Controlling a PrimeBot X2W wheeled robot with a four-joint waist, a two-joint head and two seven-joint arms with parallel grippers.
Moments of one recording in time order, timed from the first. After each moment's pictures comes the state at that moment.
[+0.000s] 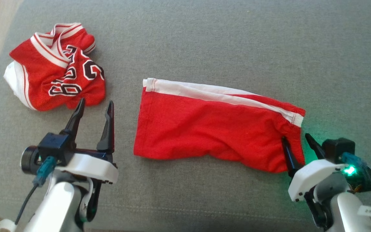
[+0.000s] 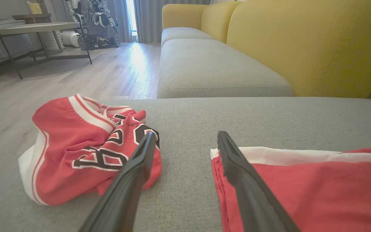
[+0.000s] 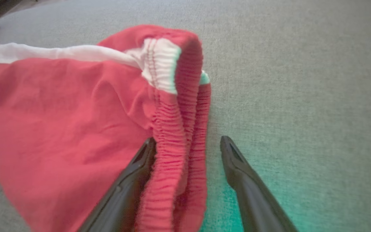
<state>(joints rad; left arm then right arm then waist) -0.19 0.29 -0.40 0.10 -0.36 0.18 -0.25 -0.06 -0.05 0.02 0.20 0.09 0.13 0.19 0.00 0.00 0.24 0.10</state>
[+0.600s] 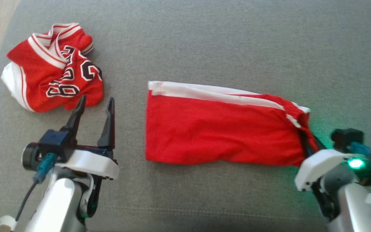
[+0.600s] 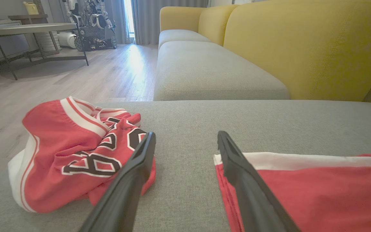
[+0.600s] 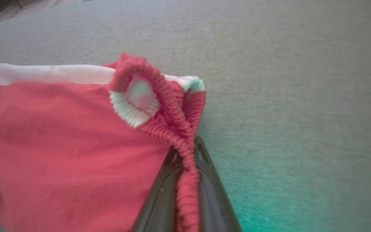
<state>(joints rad) -0.20 0.24 -0.36 0.14 -0.32 0.13 -0.25 -0.14 -0.04 -0.03 0.27 0.11 0.13 0.23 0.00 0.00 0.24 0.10</state>
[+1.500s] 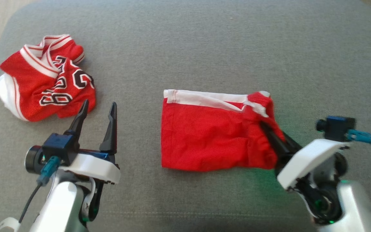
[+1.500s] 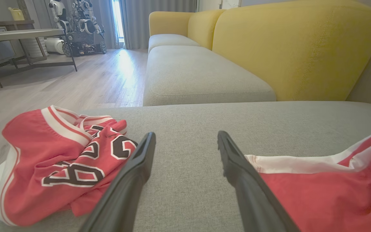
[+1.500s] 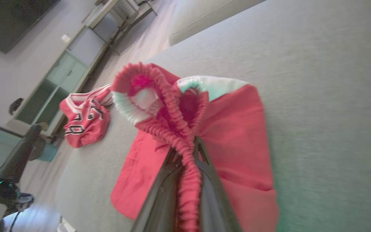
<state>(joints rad) -0.19 0.21 -0.32 0.16 -0.28 0.10 -0.25 -0.07 -0.05 0.11 -0.06 0.58 0.13 0.51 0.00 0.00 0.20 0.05</state>
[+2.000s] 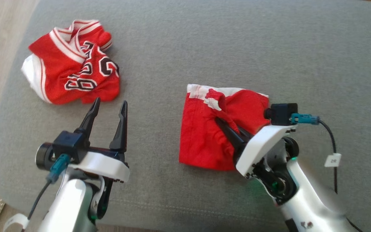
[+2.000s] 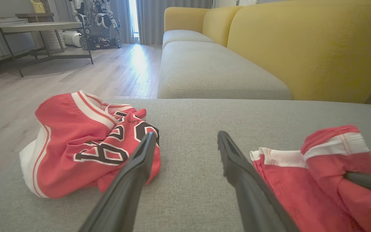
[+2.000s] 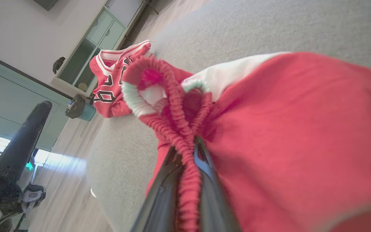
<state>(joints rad) -0.20 0.17 -0.34 0.17 -0.27 0.07 -0.25 -0.32 -0.05 0.41 0.28 0.71 0.13 0.36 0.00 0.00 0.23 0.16</state>
